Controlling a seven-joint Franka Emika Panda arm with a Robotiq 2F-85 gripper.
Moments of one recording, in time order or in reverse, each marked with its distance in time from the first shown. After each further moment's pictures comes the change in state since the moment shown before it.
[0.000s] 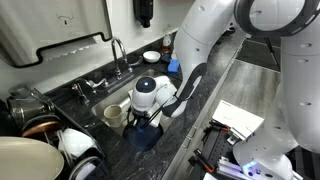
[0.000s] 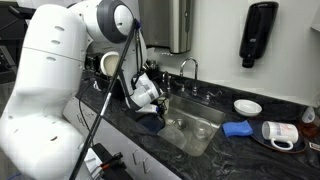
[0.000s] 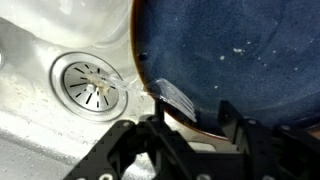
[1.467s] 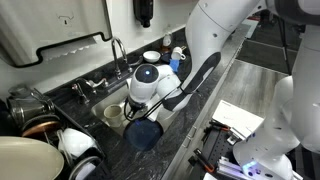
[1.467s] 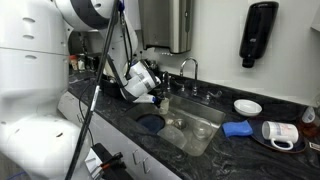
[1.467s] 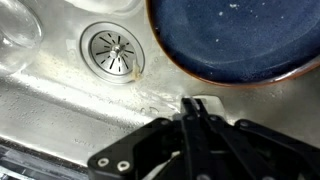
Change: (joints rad) arm 0.094 -0.176 -0.064 -0.063 0.030 -0.039 0.061
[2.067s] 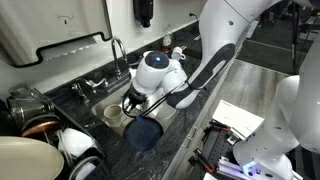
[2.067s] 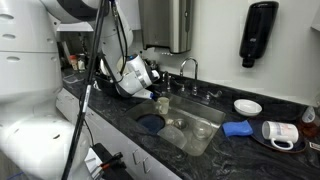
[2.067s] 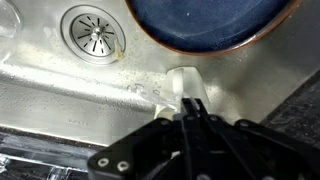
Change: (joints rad) arm -0.050 -0.115 0.046 -0.087 0.146 0.115 -0.091
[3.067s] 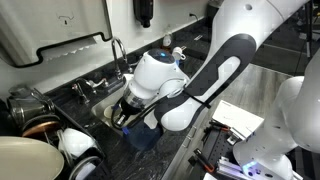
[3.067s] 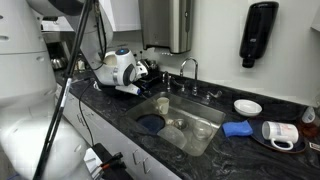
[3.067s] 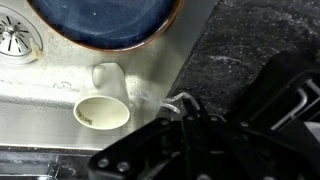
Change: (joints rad) arm -0.102 -0.098 0.340 -0.107 0.781 0.059 -0.583
